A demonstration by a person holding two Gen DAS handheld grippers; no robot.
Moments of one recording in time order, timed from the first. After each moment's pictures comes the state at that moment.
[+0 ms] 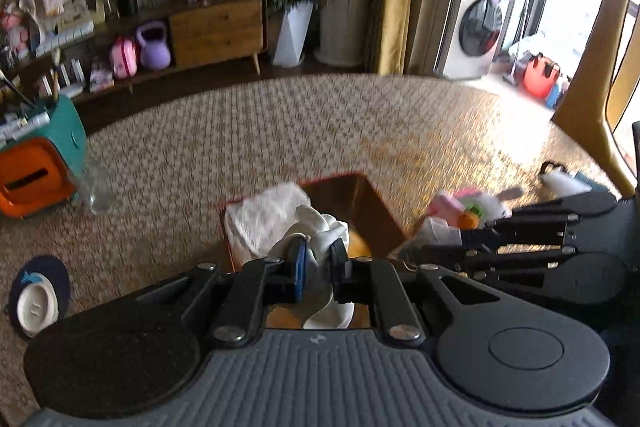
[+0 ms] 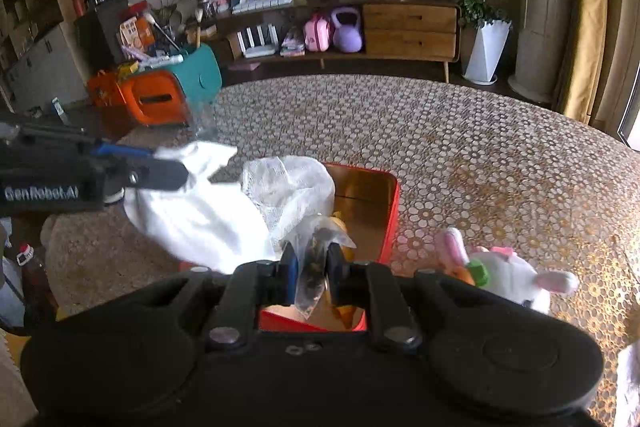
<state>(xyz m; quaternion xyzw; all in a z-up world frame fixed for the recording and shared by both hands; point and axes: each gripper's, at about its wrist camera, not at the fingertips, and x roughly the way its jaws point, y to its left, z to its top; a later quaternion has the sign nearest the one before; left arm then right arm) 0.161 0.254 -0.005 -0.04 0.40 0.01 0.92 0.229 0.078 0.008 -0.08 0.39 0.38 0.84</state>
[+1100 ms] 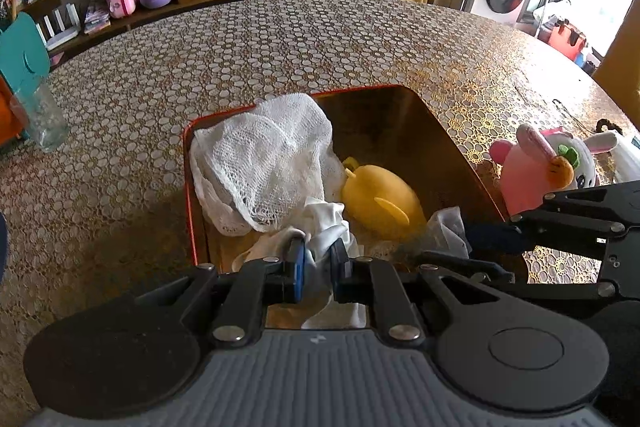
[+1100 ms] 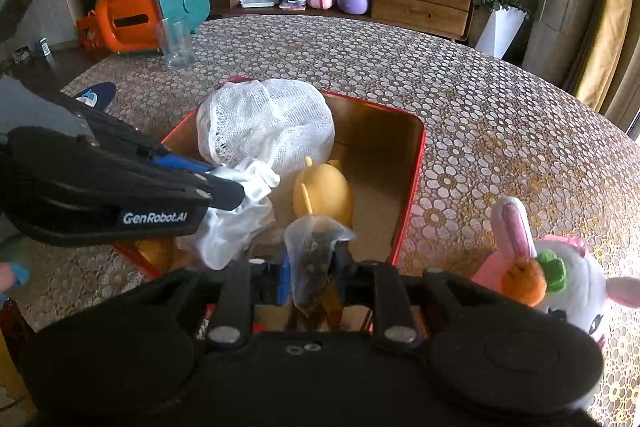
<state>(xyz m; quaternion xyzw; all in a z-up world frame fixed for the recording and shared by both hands) 0.221 0.263 -0.108 -0.06 0.46 0.03 0.88 0.247 0.116 -0.068 -0.16 0.40 0.37 0.82</state>
